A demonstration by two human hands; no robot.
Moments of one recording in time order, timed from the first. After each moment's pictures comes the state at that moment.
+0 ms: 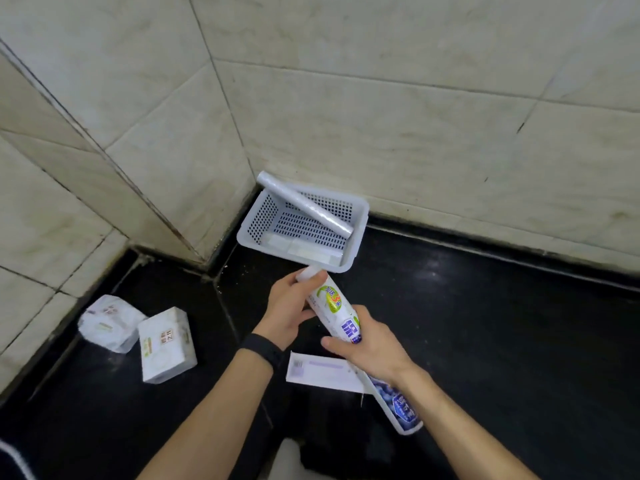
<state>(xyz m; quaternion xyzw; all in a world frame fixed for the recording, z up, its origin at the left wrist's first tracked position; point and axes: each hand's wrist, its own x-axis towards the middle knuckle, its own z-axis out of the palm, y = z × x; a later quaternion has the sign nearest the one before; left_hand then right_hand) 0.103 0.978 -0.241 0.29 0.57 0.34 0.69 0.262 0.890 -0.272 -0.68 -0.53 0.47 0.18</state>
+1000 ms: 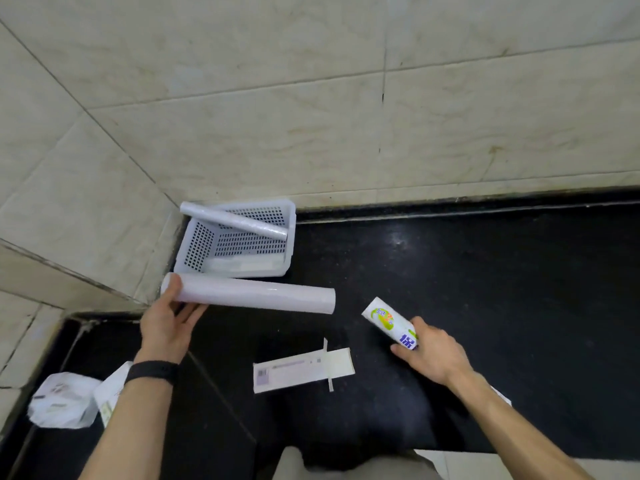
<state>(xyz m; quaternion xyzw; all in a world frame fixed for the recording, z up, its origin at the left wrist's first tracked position) 0.043 1.009 -0.222 0.20 0.59 0.48 0.61 0.400 0.769 -0.336 -0.84 -0.44 0.32 0.07</state>
